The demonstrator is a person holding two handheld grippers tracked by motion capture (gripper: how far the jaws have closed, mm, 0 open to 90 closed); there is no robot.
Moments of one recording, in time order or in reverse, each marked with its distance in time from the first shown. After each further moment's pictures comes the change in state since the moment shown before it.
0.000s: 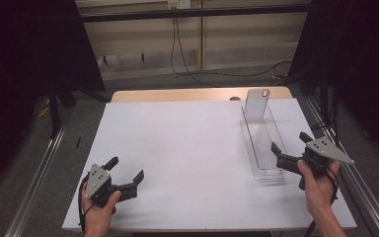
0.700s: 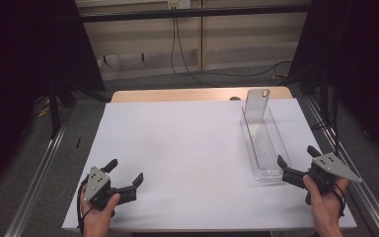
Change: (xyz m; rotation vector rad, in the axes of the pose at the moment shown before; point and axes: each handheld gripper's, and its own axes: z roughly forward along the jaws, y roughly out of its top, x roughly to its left) left arm -0.003 -0.001 -0.006 0.011 -0.001 0.001; right arm 0.001 -0.024 -0.030 0.025 -0.057 -0.004
